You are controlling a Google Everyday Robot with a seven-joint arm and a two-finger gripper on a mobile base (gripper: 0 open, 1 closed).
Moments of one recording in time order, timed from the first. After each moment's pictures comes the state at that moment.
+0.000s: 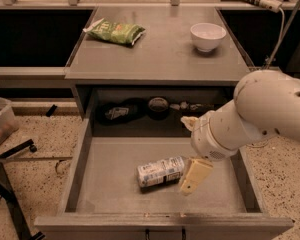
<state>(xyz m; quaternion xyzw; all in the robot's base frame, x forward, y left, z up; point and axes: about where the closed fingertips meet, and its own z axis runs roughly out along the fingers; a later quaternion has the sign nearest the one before) 0.438 -0.086 0.777 -0.65 0.72 0.08 0.24</state>
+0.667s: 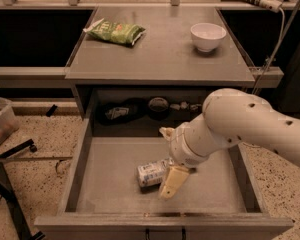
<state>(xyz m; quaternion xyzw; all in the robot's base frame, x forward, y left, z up) 0.448 -0.035 0.725 -0.67 0.69 0.12 0.24</state>
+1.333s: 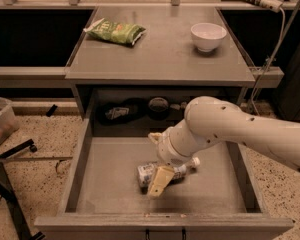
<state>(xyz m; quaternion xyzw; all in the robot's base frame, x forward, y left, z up) 0.471 -0.008 0.675 -0.68 0.68 0.16 0.23</state>
